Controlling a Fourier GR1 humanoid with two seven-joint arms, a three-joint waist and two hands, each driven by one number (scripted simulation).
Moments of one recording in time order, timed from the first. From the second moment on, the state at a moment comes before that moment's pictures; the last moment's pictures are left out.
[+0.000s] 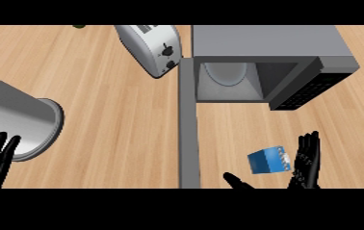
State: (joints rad) left arm 0.42 0.05 0.24 -2.20 0.27 -0.35 -0.06; right arm 0.36 -0.10 0.46 -1.87 0.17 -0.85 -0.30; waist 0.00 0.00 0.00
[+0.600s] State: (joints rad) left arm 0.44 0.02 0.24 -2.18 0.25 -0.38 -0.10; right arm 0.40 -0.12 0.30 -1.67 -0.05 -0.69 -0.54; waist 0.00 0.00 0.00
